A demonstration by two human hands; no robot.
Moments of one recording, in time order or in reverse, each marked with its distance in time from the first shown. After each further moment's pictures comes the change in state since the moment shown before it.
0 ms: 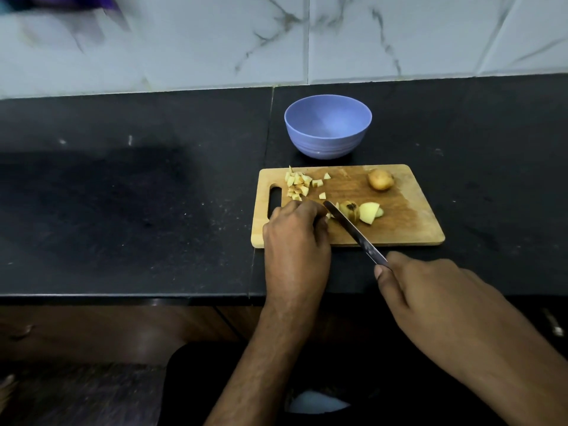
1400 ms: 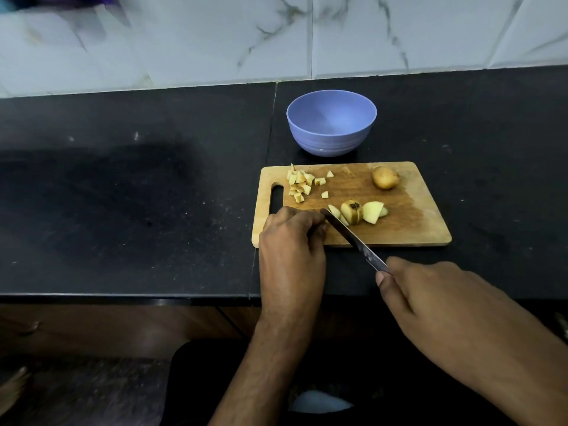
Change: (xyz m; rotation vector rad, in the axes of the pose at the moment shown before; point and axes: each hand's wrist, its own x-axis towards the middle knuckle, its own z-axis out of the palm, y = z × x) left_hand -0.008 -0.006 -0.005 -0.051 0.025 -0.003; right_hand 0.004 0.002 -0.005 0.028 -0.108 -0.062
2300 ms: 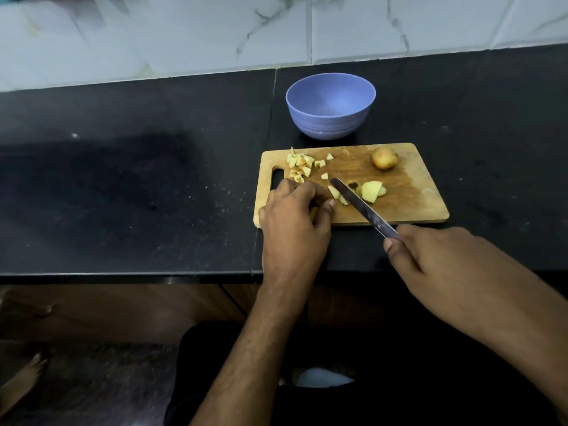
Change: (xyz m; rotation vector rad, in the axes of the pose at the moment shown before) left_hand 0.008 -0.001 0.003 0.055 -0.090 -0.025; right_hand 0.004 0.018 0.007 -0.002 0.089 0.032
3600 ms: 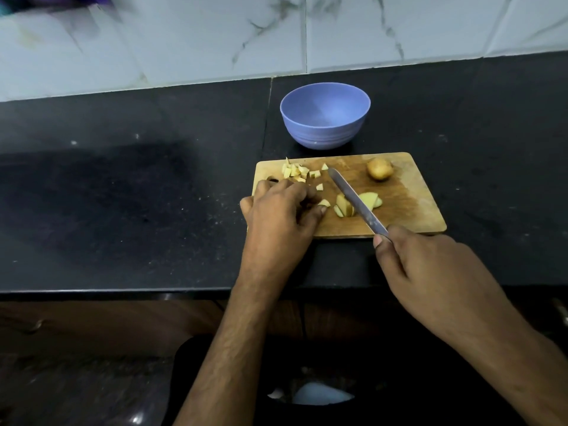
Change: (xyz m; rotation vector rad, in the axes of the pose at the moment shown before) left_hand 0.024 -0.010 -0.014 0.125 -0.079 0.169; right_hand 0.017 0.006 0.026 0.037 0.251 -0.080
